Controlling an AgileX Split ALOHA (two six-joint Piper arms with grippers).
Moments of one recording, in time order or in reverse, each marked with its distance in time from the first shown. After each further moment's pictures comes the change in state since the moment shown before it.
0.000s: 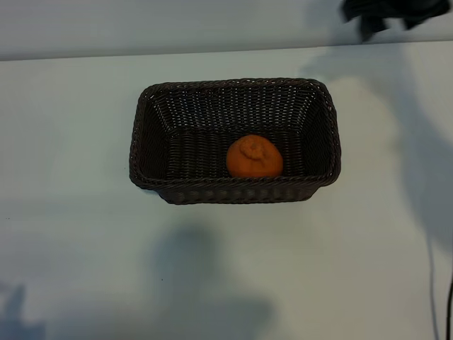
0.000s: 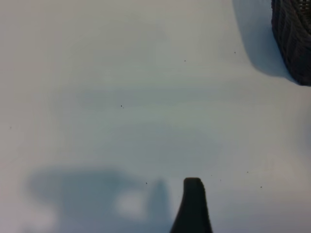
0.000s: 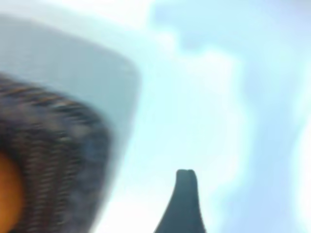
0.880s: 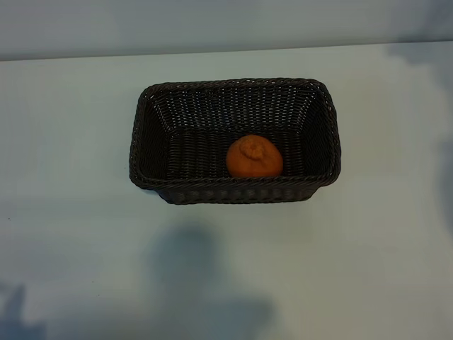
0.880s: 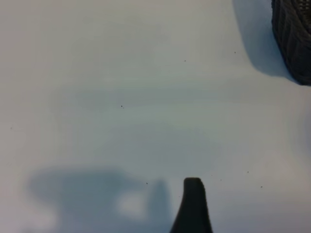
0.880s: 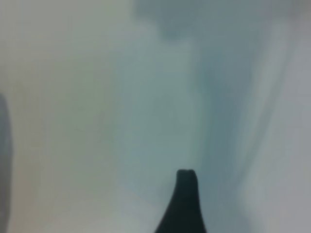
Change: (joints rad) left arm 0.000 0.000 0.000 0.000 0.000 0.003; right arm -0.271 -0.126 0.000 0.002 0.068 -0.034
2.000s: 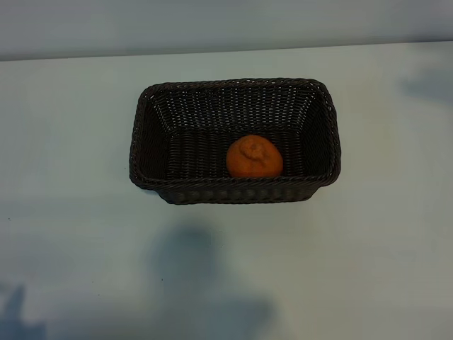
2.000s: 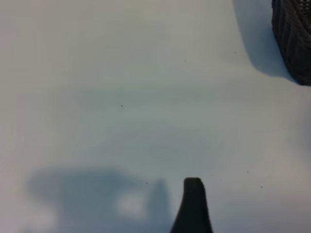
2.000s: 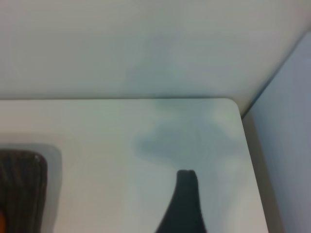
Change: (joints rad) left arm 0.000 0.000 0.000 0.000 0.000 -0.001; right arm -0.017 -0.693 0.120 0.014 0.082 0.002
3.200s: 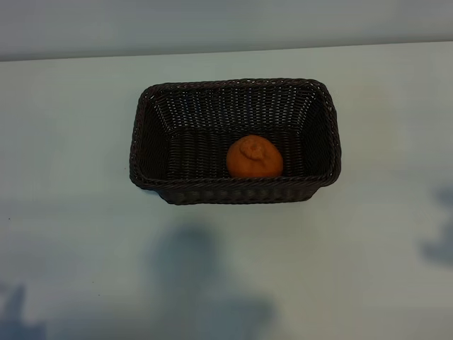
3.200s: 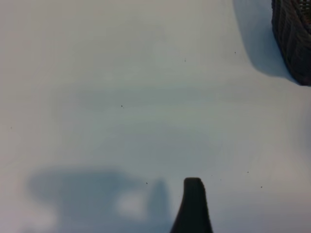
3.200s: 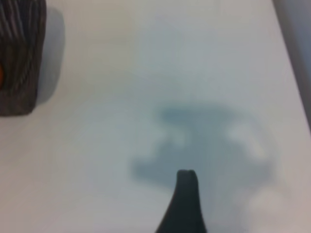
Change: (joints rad) left arm 0.000 0.000 0.000 0.000 0.000 -0.001; right arm 0.000 -0.707 0.816 0.016 -0.002 0.000
